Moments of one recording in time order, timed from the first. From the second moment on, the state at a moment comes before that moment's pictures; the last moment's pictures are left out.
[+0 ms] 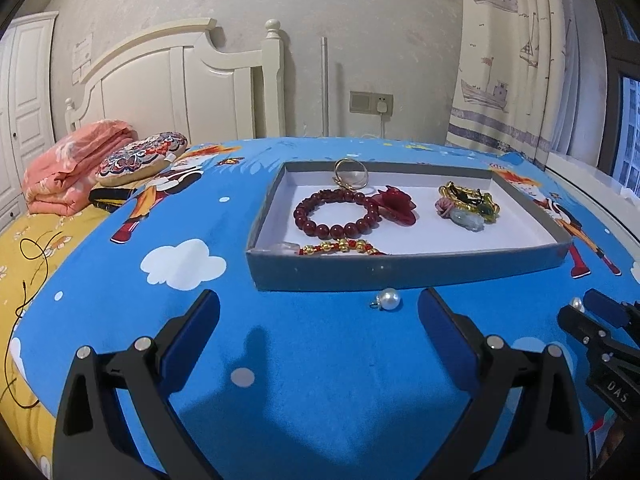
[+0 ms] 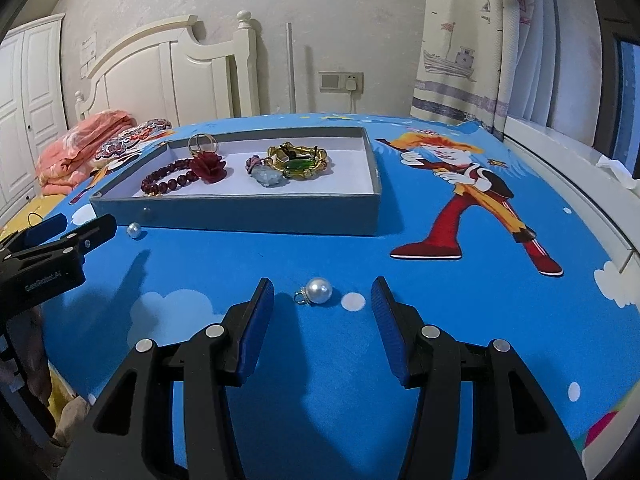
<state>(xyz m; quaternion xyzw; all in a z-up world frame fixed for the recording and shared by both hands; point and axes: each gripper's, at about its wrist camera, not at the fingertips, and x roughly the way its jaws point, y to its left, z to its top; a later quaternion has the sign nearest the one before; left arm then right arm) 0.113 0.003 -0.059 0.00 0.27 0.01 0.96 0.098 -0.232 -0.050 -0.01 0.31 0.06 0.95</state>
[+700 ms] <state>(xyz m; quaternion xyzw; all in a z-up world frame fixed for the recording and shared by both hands) 0.115 -0.003 -0.063 -0.01 0.31 0.00 0.95 0.090 -0.224 -0.052 -0.01 0.29 0.07 0.95</state>
